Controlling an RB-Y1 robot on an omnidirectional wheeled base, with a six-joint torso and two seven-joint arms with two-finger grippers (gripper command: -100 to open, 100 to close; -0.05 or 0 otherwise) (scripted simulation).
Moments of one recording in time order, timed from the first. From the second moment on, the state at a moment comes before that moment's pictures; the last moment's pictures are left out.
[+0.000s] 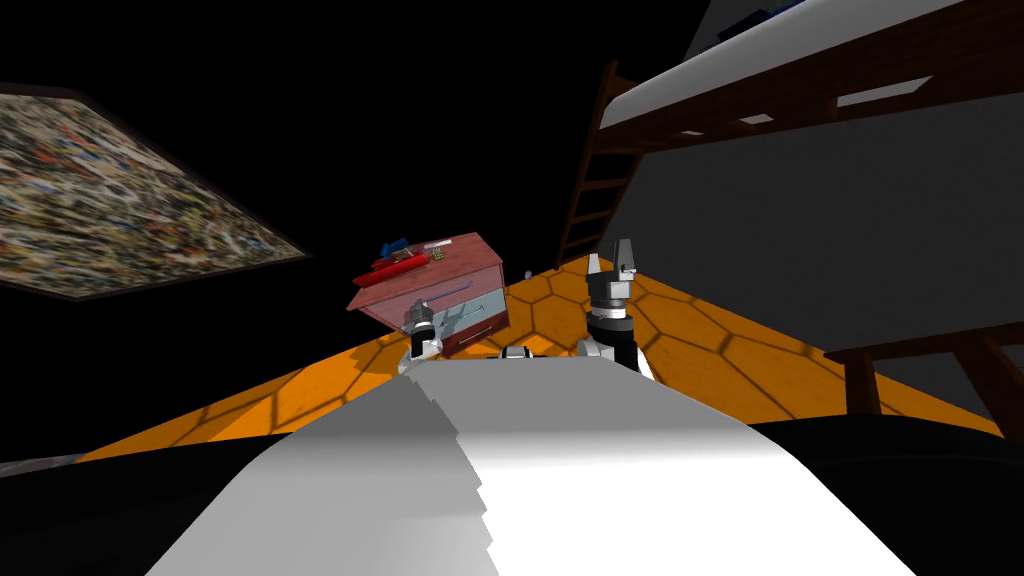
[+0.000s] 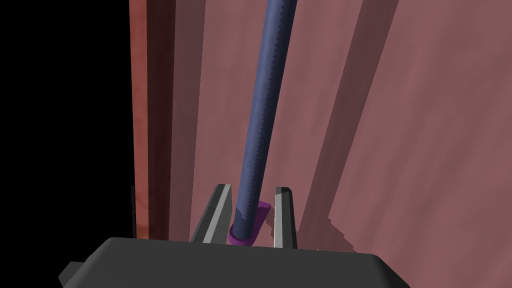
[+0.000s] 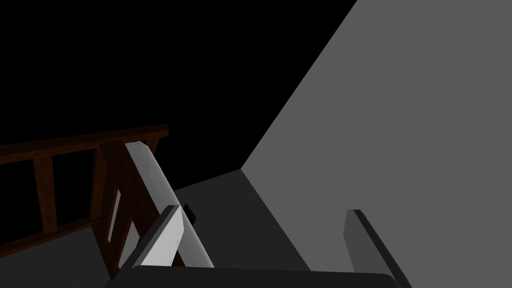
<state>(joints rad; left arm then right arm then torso) -0.06 0.26 0.32 -0.91 0.21 -0.73 0.19 0.50 -0.04 0.07 -2.35 0.10 -0.49 -0.01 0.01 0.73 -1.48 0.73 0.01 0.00</state>
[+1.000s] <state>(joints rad) 0.14 0.16 0.29 -1.17 0.17 -0.70 0.19 0.50 -0.04 0.07 -2.35 0.10 -0.49 -0.01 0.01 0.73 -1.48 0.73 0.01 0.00</state>
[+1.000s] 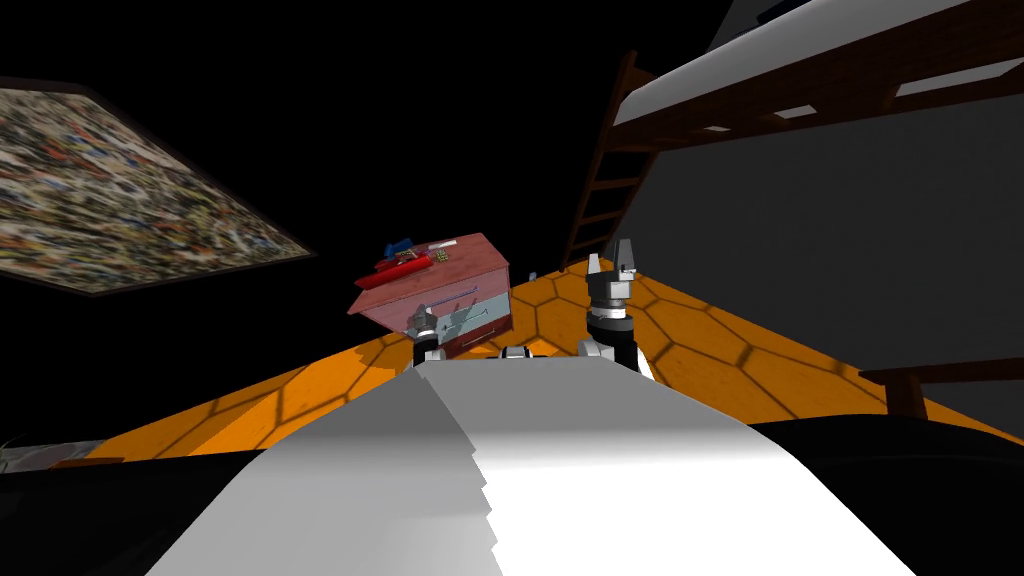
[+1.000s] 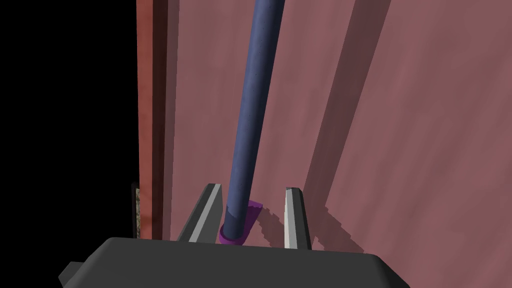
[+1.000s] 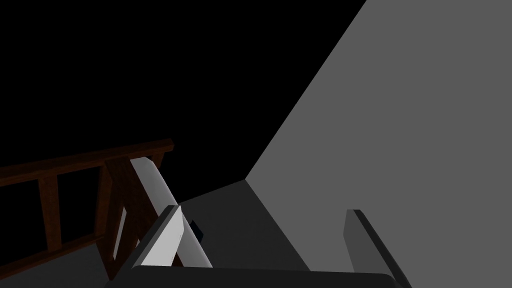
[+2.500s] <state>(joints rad) 0.39 0.06 0.25 -1.55 0.13 -0.58 0.20 0.50 -0.04 0.07 -2.35 0.10 -0.49 -0.01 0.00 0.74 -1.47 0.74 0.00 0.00</state>
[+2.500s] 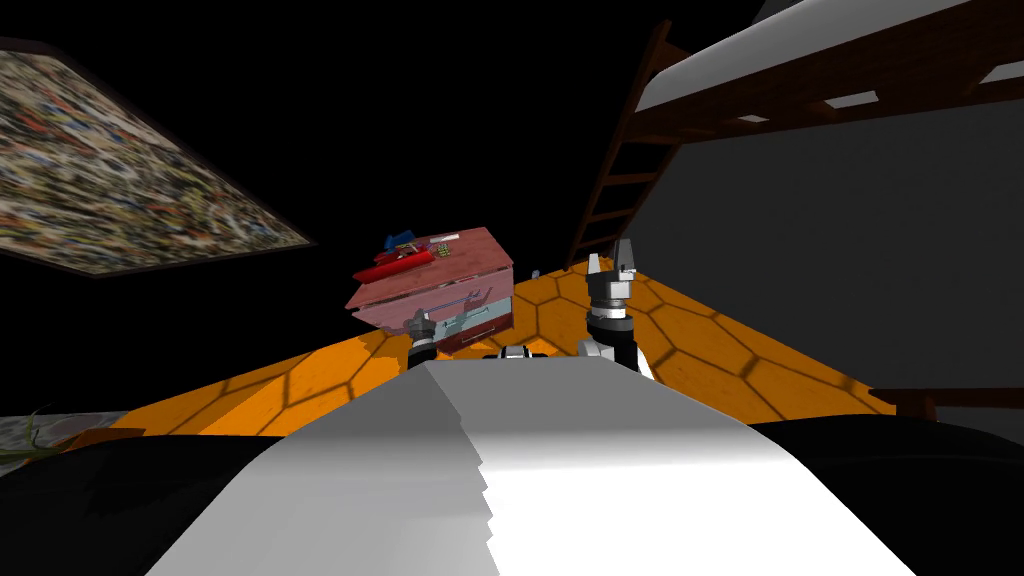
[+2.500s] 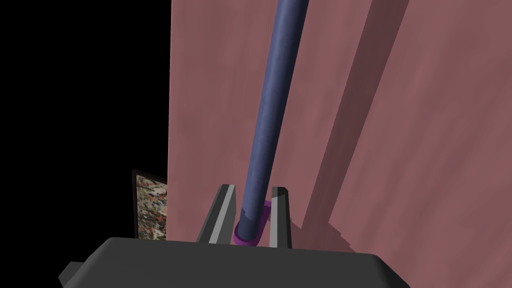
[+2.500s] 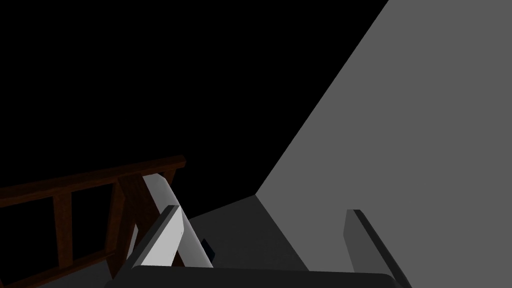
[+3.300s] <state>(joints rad) 0.44 0.06 0.23 -1.59 0.13 -0.57 0.21 0.50 -0.04 0.07 -2.35 0.10 -0.49 -0.01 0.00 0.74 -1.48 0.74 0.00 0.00</state>
